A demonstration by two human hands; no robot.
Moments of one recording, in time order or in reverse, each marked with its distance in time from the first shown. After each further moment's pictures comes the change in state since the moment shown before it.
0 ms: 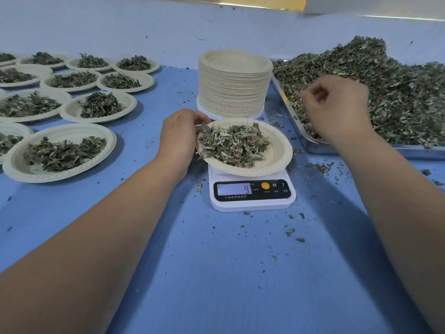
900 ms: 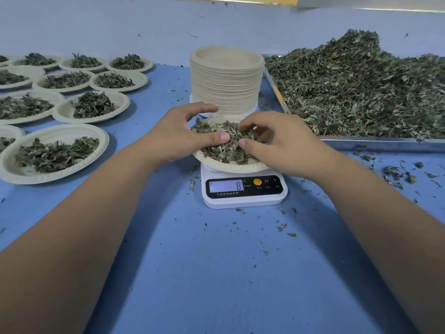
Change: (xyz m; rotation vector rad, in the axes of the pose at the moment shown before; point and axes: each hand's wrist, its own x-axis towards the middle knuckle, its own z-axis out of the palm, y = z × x) left_hand -0.002 0.016 -0.020 0.567 -0.461 0.258; right_hand -0.057 -0.055 0.002 0.253 -0.495 -0.162
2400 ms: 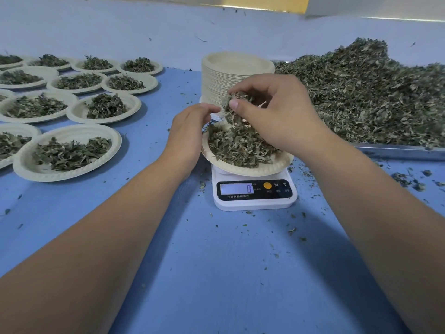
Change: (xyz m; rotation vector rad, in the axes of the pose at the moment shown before) left_hand 0.001 0.006 0.020 -0.480 0.336 -0.082; right_hand 0.038 -0.045 -0.004 0.225 0.266 -0.052
